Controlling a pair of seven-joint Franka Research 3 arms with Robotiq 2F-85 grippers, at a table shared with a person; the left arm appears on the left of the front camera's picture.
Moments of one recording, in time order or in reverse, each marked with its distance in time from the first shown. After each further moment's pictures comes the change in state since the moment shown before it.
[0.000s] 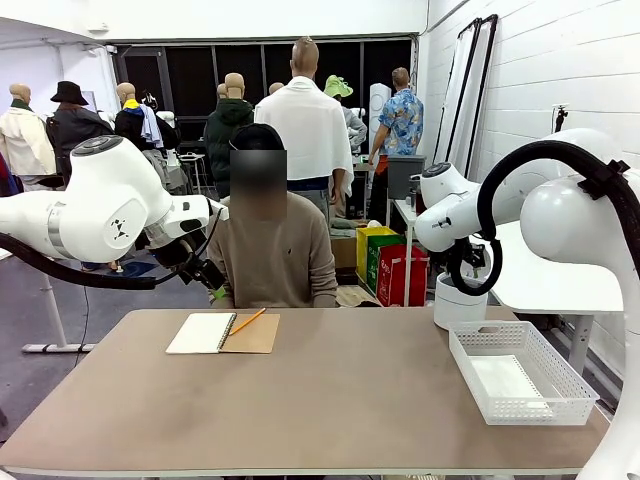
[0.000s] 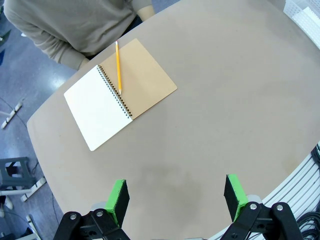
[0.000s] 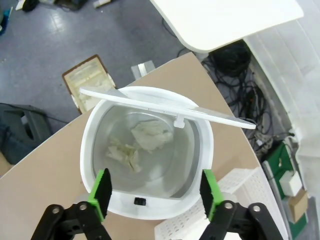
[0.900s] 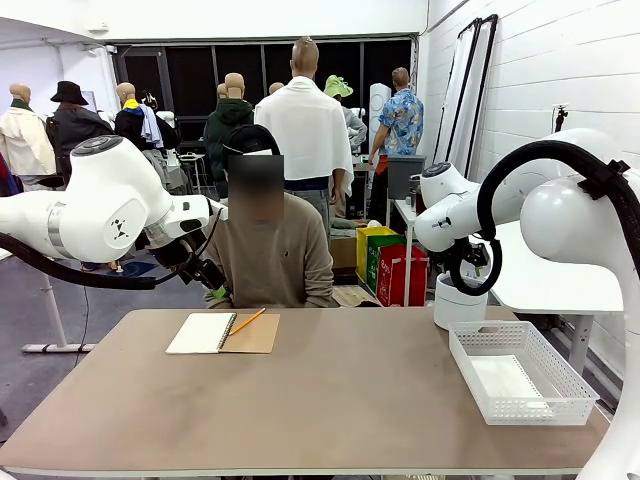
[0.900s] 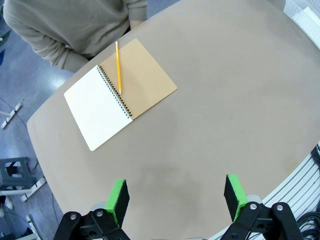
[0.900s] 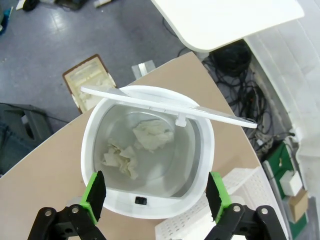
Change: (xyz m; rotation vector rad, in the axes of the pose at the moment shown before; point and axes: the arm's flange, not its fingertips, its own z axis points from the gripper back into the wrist) left arm 0.000 0.000 0.000 0.000 0.000 0.000; right arm 0.000 0.001 0.000 0.002 0.002 0.001
